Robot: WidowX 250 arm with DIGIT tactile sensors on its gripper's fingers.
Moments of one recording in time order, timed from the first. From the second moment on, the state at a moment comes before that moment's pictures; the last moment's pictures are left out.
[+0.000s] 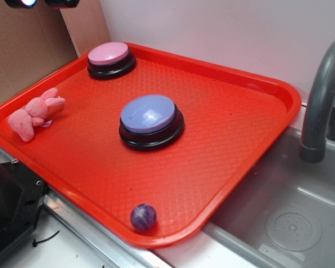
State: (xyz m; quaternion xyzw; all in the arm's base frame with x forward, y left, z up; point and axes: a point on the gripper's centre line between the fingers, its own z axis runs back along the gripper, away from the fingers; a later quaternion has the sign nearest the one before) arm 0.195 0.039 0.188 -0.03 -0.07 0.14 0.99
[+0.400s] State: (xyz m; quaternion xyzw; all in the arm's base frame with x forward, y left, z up) arm 0.223 0.049 0.174 -0.05 -0.11 0.11 0.99
